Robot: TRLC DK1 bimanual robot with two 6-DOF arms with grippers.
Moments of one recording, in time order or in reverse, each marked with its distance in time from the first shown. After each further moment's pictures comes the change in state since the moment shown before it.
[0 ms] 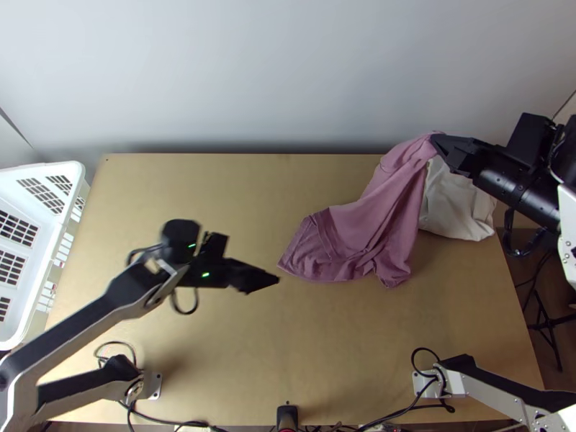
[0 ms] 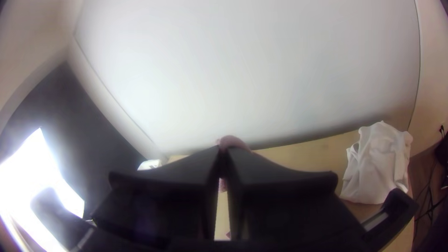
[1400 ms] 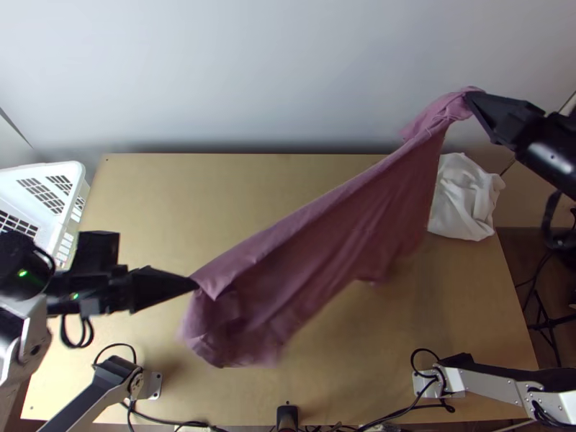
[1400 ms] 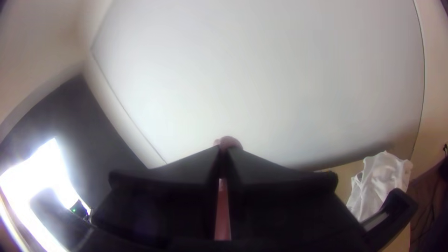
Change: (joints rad) left arm 0.332 -0.470 0.245 -0.214 0.418 -0.349; right arm 0.002 0.145 0.428 -0.135 0.006 0.008
